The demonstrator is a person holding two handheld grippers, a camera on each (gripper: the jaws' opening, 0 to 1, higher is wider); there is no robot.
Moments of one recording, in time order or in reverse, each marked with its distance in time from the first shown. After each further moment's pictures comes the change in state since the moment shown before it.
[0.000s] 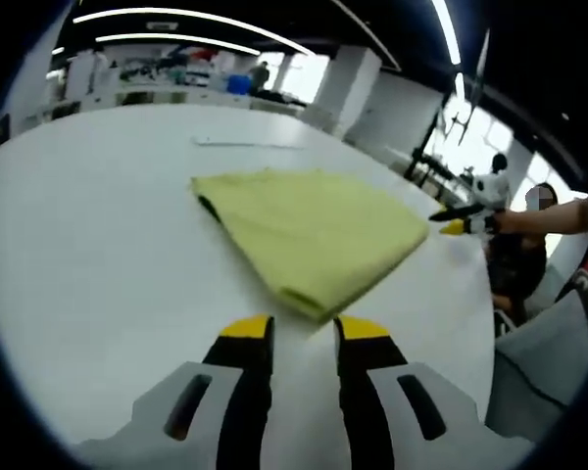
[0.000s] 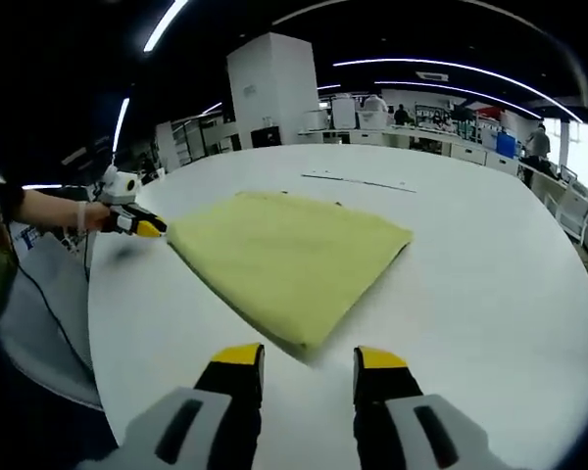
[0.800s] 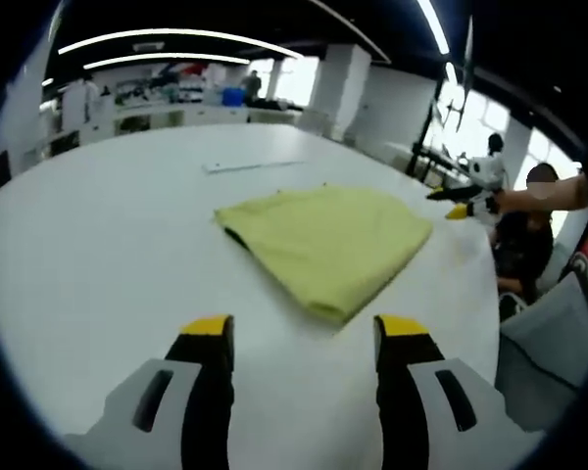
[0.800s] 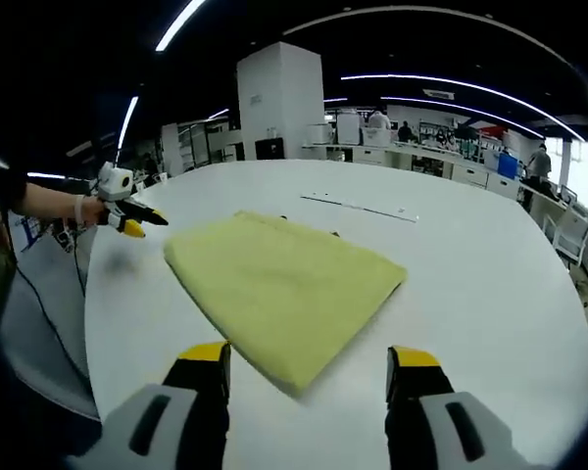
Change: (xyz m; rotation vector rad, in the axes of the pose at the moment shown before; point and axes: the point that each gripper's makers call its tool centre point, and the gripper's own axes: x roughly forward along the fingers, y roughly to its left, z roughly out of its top) left arm -0.040 0.011 0.021 0.105 -0.008 0.048; right arm -0.001 -0.003 0.034 -0.050 -0.062 -0.011
